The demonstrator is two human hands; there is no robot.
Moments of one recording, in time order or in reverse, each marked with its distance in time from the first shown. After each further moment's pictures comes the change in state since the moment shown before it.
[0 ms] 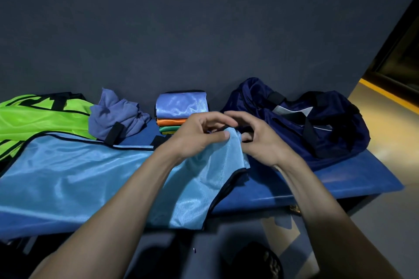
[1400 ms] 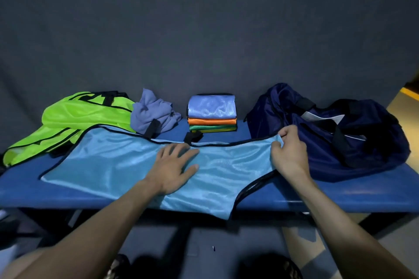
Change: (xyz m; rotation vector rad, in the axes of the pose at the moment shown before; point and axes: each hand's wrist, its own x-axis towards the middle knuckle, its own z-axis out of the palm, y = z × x) left_hand -0.109 -0.109 -0.073 1.198 0.132 -0.209; right_hand -0.010 0.024 0.025 -0.414 0.529 0.212
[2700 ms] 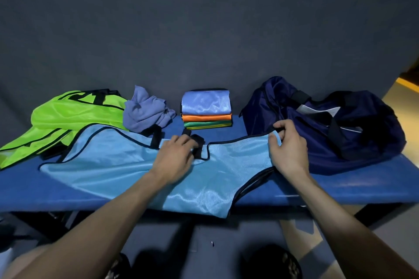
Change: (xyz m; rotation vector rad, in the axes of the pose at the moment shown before) left_hand 0.026 0.018 -0.004 0.096 0.159 0.110; right_hand 0.004 0.021 0.001 -0.012 0.087 -0.132
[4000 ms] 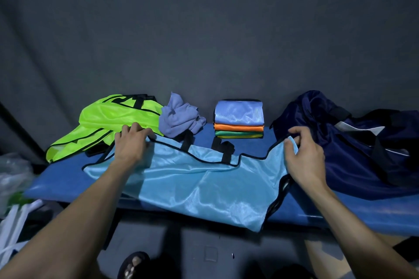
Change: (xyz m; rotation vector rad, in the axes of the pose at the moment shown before) left_hand -0.041 -0.155 -0.060 0.238 0.044 -0.632; right_hand 0.006 -0.032 0.037 0.020 0.003 -0.132
